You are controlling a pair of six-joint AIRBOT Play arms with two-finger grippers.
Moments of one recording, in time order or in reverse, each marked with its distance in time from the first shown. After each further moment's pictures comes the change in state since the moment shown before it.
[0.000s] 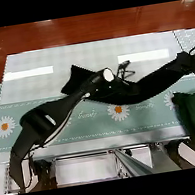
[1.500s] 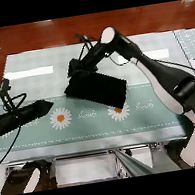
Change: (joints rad) left arm 0.819 1.461 -1.248 0.209 0.011 -0.076; right arm 0.830 -1.006 0.956 0.232 -0.074 0.216
